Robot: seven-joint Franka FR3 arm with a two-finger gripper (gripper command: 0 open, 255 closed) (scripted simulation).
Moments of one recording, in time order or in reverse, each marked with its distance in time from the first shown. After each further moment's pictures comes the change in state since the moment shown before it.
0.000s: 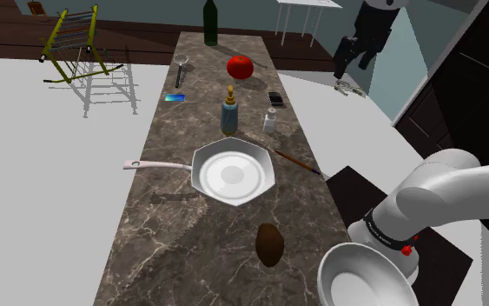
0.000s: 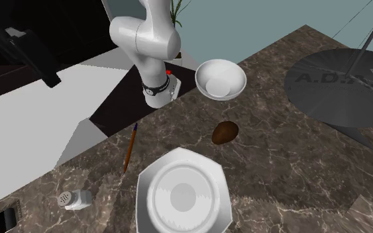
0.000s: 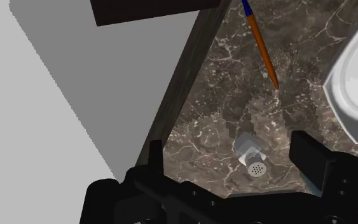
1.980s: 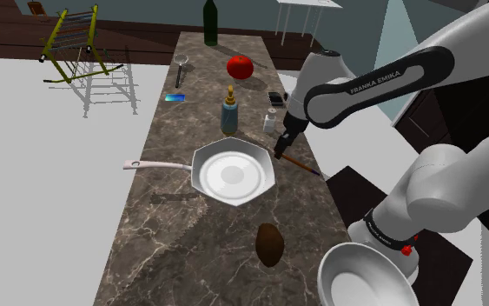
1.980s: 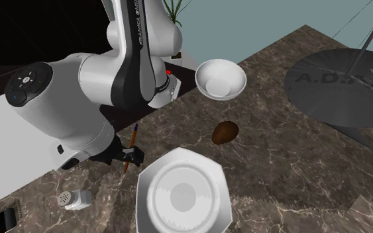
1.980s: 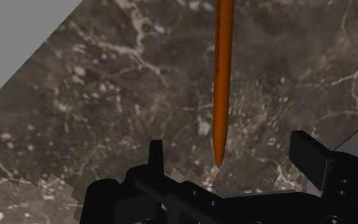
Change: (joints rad) arm 0.262 0.400 -0.070 -0.469 0.223 0.861 -0.328
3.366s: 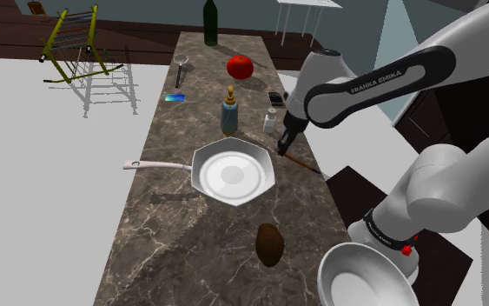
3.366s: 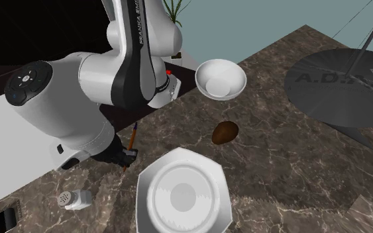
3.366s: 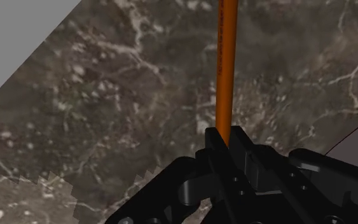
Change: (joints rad) arm 0.001 -0.005 0.001 0.001 0.000 -0.004 0.003
